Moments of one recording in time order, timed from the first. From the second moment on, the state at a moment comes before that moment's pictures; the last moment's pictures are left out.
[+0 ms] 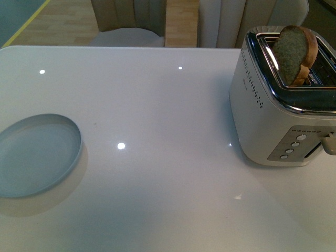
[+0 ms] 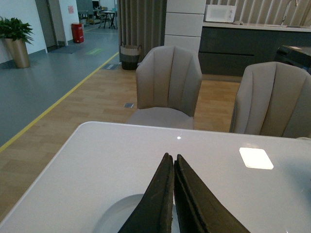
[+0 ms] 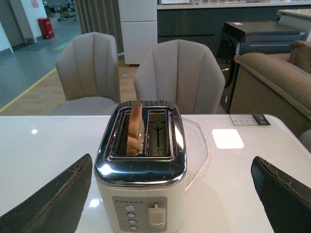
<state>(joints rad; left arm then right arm) 0.00 0.23 0.01 0.23 0.00 -0.01 0.00 0.00 0.02 0.00 0.00 0.00</state>
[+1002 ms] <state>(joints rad) 0.00 0.01 0.01 0.00 0.00 -0.01 0.00 0.00 0.02 0.00 0.00 0.00</state>
